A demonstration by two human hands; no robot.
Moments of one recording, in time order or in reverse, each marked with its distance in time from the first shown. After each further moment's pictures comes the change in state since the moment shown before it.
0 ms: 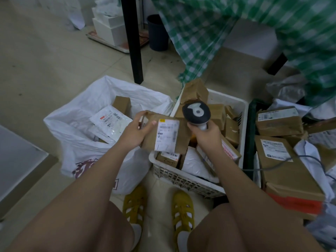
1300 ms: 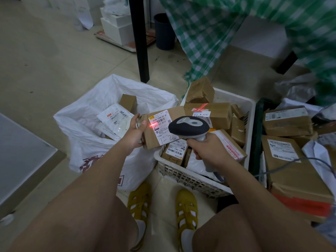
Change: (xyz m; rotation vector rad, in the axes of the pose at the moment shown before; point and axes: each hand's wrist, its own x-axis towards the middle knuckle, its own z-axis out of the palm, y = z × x) left_hand 0.009 -0.034 -0.005 -0.351 0.042 -0.309; right_hand -0.045 -0.014 -0.006 -0.079 -0.327 0.107
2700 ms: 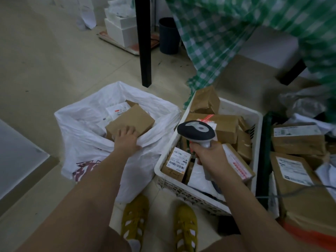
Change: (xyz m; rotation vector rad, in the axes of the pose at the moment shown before) left_hand 0.084 -0.028 -0.034 1.579 0.101 0.238; right_hand 0.050 0.004 0.017 0.115 0.185 0.060
